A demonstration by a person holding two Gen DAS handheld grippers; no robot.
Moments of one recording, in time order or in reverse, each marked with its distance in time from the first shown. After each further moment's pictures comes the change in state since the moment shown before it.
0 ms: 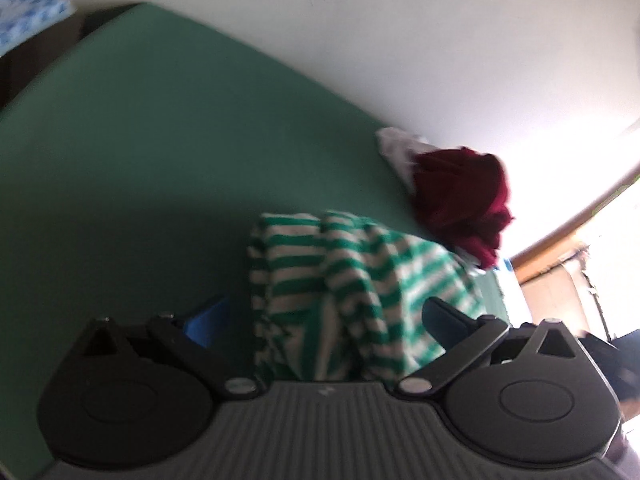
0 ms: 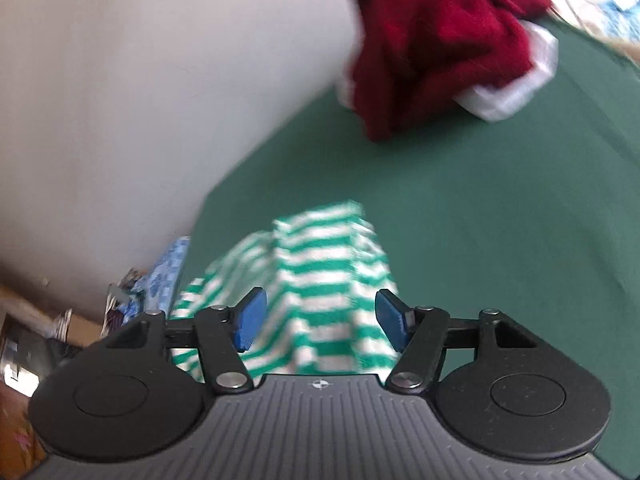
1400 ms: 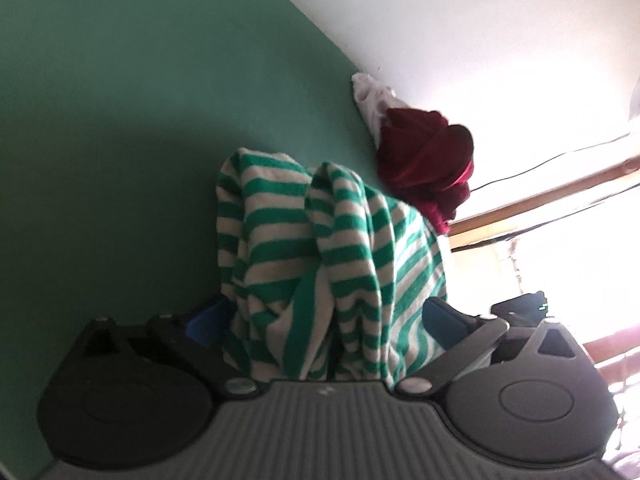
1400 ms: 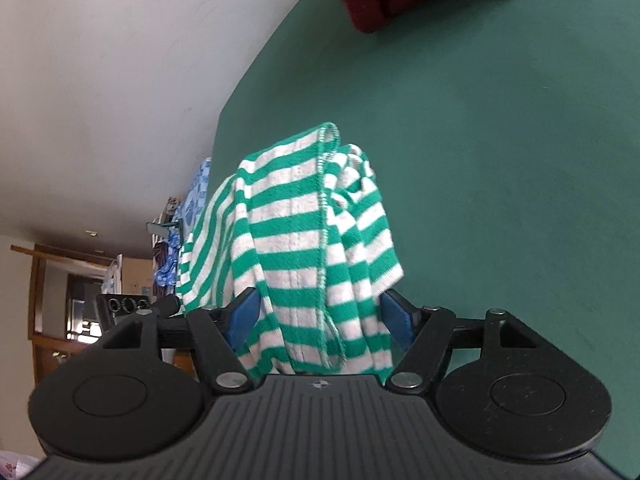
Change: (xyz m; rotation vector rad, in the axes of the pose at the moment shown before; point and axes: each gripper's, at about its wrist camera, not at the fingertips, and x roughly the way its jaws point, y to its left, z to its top) left arm 0.036 0.039 0.009 -0.119 0.211 -0.268; right arm 0.058 -0.051 0.013 0.159 0.391 0.164
